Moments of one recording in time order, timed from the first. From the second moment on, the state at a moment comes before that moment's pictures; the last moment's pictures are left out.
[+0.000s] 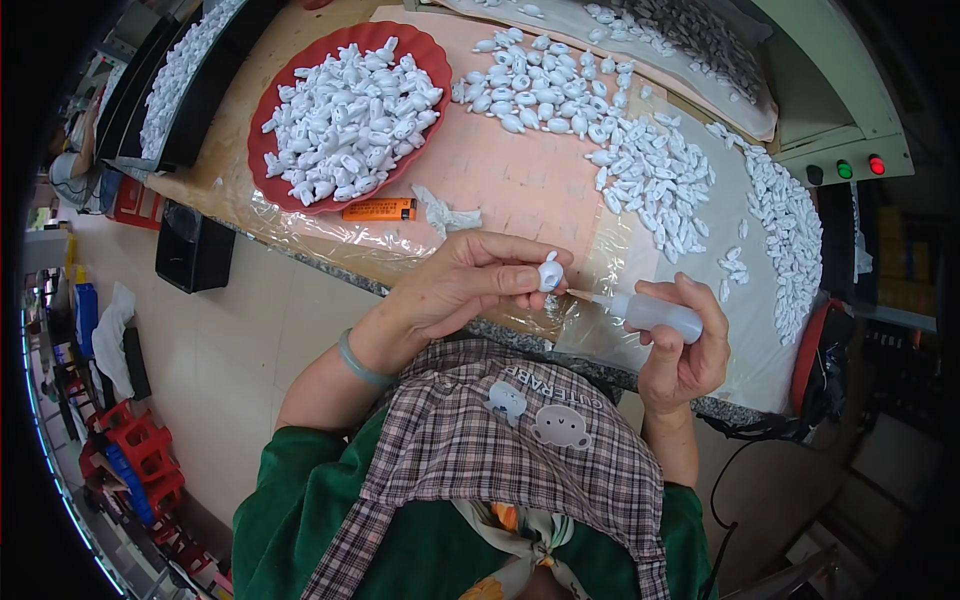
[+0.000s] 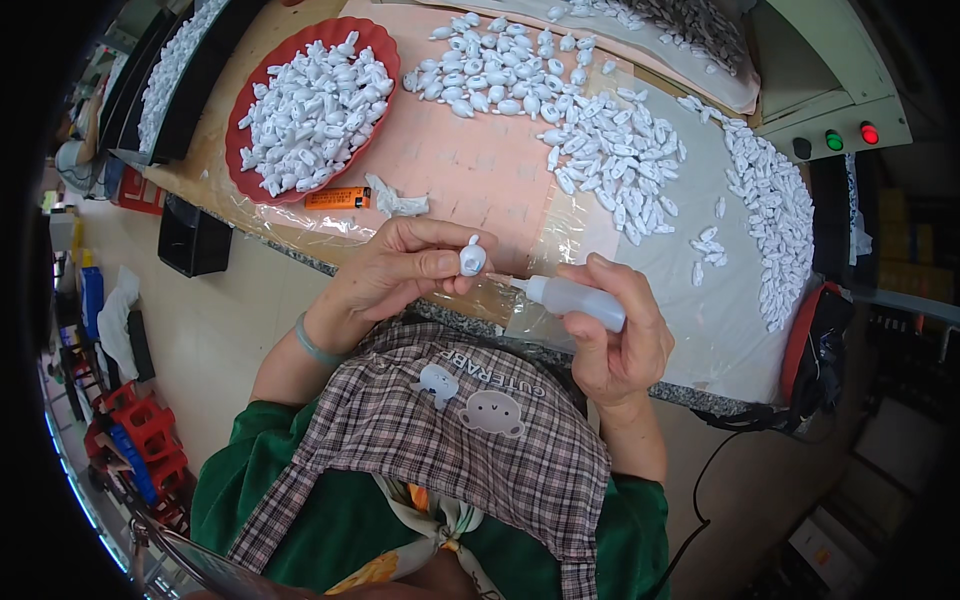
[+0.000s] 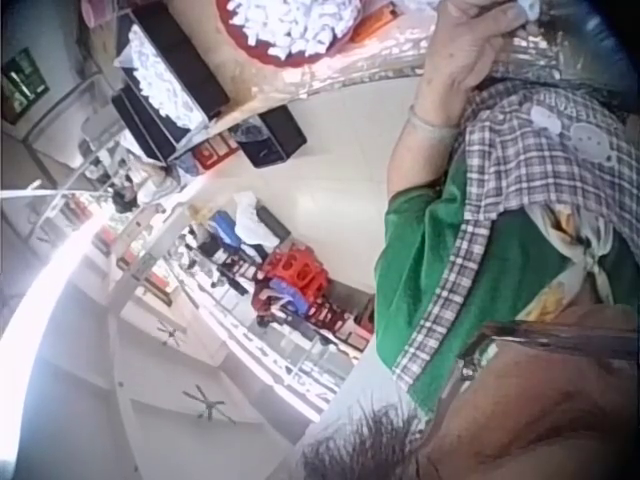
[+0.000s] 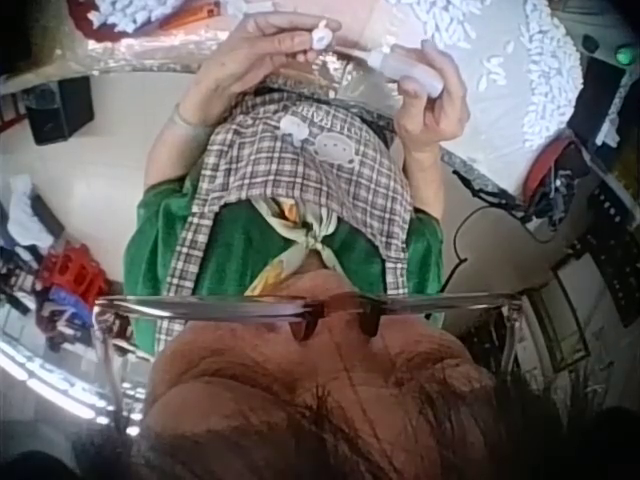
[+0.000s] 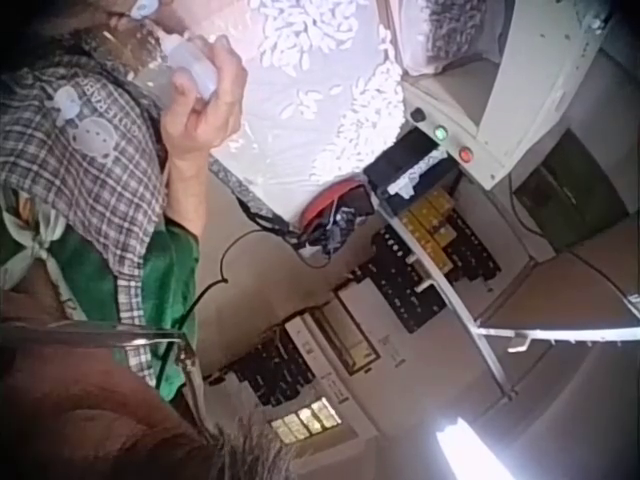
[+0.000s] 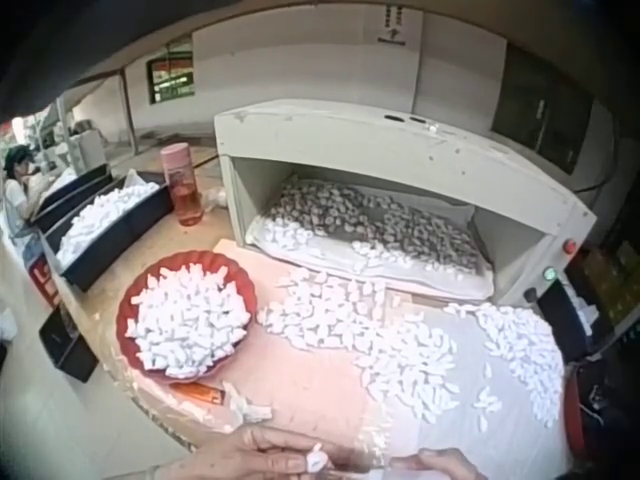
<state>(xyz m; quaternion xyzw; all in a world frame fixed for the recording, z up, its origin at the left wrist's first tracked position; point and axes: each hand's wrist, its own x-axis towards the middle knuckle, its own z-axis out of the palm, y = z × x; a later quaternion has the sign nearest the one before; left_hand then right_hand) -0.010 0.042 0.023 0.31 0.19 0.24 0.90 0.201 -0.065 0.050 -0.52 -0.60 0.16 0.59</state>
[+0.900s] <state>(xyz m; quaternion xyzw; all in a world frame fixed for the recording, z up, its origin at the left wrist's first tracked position) -0.010 0.039 0.022 0.28 0.20 0.19 0.92 0.205 -0.065 0.047 -0.52 -0.65 0.12 0.54</state>
